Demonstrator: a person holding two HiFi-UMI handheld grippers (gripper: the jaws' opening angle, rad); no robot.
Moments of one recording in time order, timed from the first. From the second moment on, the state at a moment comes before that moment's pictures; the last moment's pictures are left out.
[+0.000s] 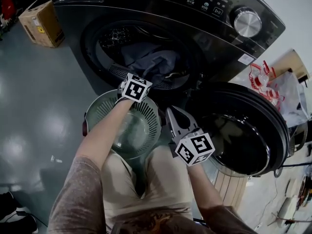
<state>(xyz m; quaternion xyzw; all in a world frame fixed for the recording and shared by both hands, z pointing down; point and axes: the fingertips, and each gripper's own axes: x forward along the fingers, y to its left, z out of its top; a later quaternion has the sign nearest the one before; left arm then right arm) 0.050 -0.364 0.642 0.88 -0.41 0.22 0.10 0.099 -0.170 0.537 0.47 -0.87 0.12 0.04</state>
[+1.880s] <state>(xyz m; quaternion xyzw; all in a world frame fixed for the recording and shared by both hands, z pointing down) -0.094 -0.156 0.568 0.88 -0.38 0.24 0.18 0.069 -0.183 0.545 0.42 -0.90 0.13 0.01</state>
